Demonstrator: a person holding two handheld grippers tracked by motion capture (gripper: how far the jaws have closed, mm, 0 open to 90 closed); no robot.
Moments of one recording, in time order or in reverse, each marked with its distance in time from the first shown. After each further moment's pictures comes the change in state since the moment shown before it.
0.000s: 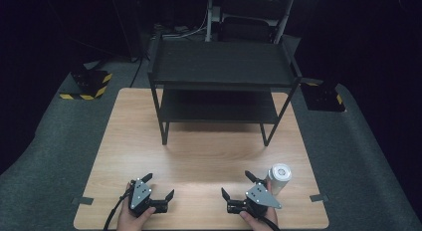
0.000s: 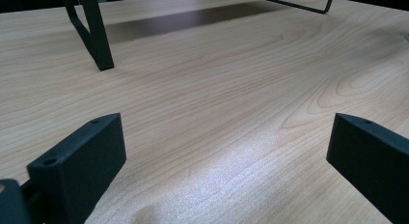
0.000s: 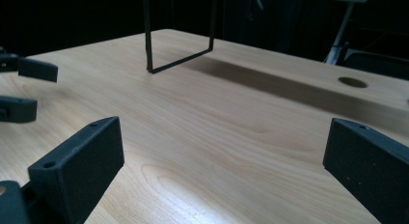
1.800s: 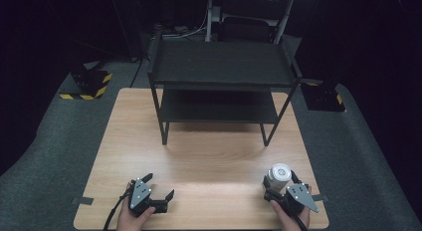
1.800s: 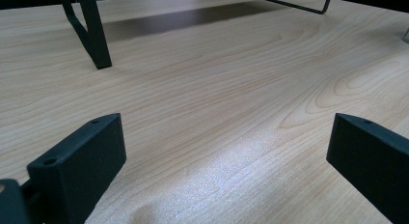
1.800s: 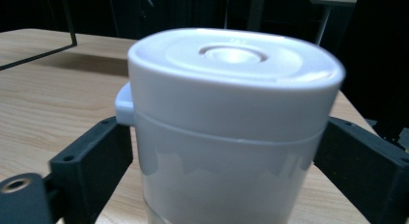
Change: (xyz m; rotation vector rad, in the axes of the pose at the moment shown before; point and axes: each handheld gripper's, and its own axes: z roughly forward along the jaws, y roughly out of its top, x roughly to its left) left arm 0.002 0.000 0.000 0.001 -0.009 -0.008; right arm -0.032 -0.030 -0.034 0.006 -0.377 0.085
